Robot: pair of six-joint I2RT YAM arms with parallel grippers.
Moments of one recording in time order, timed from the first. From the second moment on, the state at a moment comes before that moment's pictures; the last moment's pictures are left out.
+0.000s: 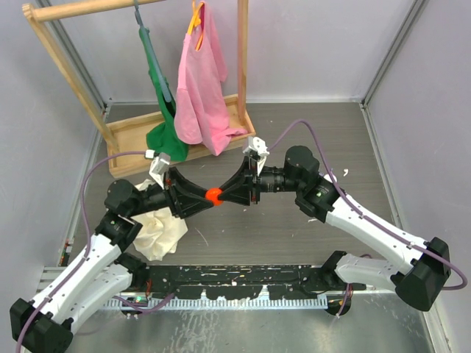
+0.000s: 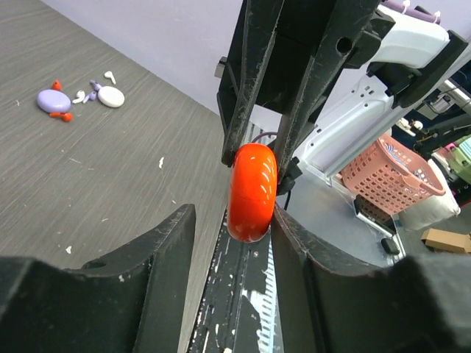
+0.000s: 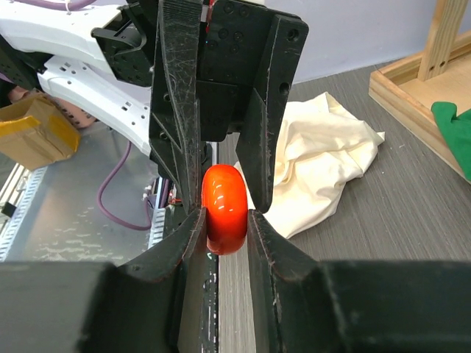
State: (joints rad) left arm -0.49 0.68 0.53 0.34 0.83 -0.66; right arm 0.78 1.09 0.93 0.14 -0.77 0.22
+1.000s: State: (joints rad) left arm -0.50 0.68 0.50 0.41 0.83 -0.61; right arm 0.78 1.11 0.95 0.14 -0.76 0.19
